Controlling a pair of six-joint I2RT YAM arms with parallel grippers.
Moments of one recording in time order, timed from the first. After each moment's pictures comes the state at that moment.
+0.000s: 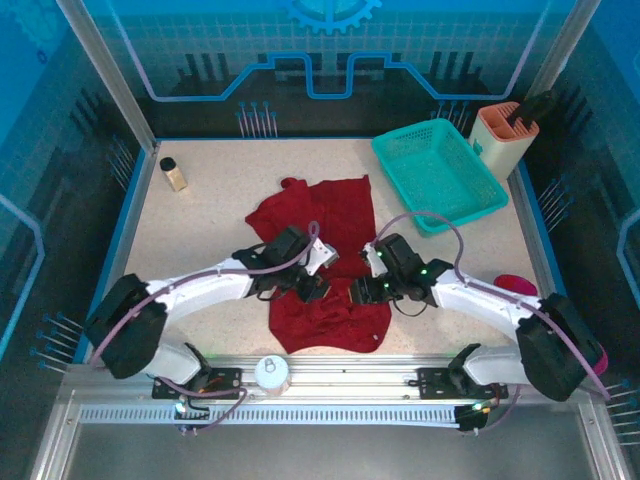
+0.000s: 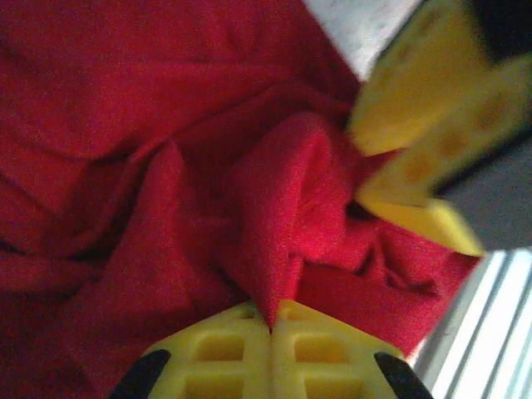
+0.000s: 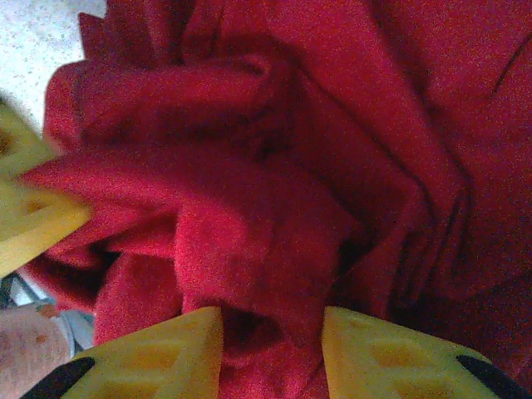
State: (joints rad) left arm -0.72 1.42 0.81 -0.31 0.38 -0.15; right arm 0.65 1.30 0.67 -0.37 -0.33 0.47
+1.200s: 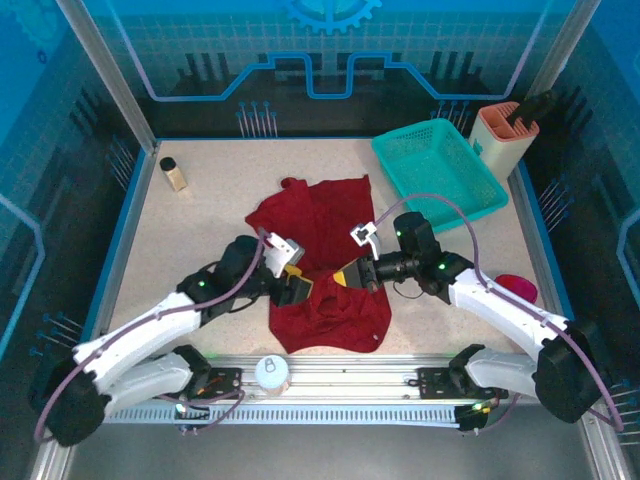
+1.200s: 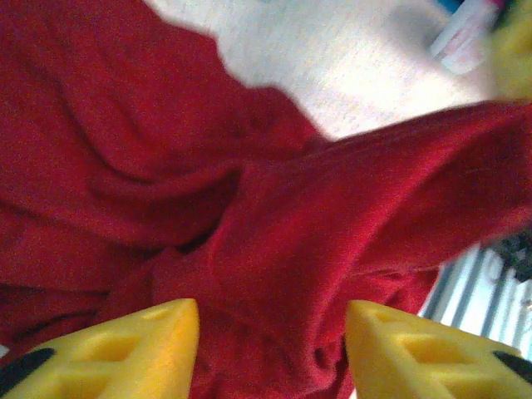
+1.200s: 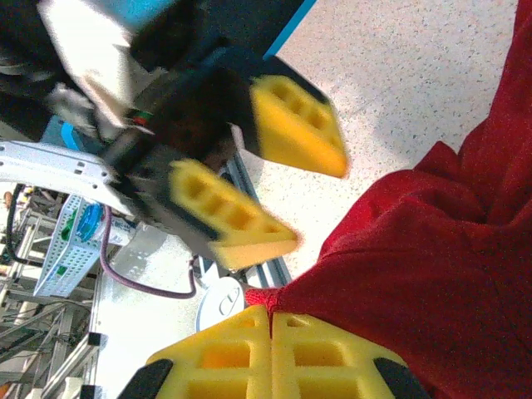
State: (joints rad) left arm -0.65 0.96 0.60 -0.26 0.35 -0.17; right arm 0.58 1.16 0.71 -0.14 -0.87 0.39
